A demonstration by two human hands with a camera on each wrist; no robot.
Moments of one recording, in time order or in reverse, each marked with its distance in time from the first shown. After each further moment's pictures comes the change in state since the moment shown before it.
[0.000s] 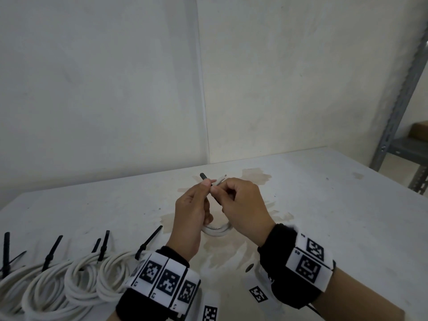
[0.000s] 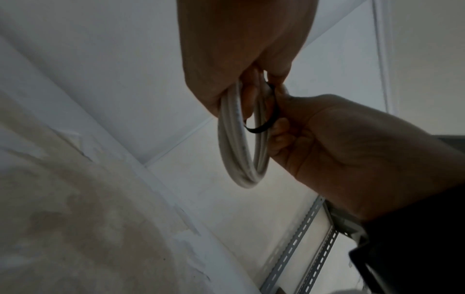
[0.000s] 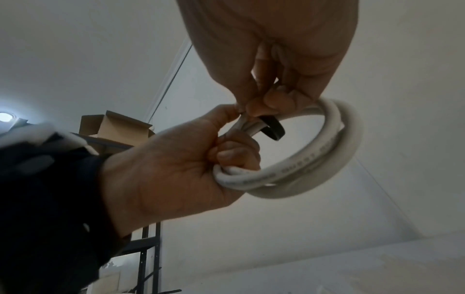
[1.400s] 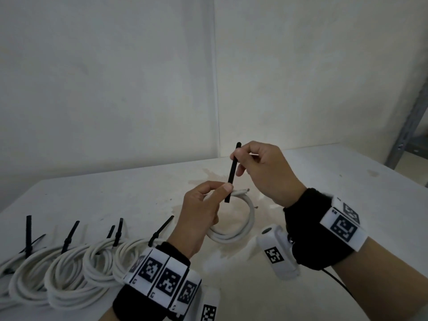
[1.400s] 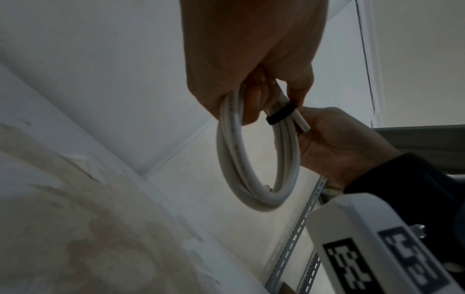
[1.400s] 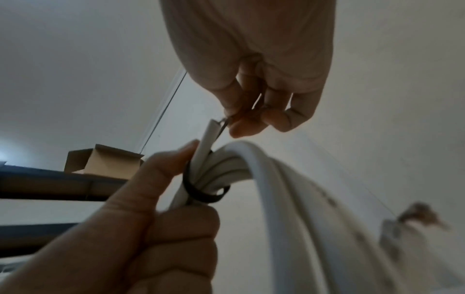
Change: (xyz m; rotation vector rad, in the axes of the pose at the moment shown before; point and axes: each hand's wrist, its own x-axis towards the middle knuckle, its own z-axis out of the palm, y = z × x) left_hand -0.017 0.013 -0.013 0.143 -0.087 0.006; right_hand 0.027 -0.026 -0.028 0.032 -0.035 -0.025
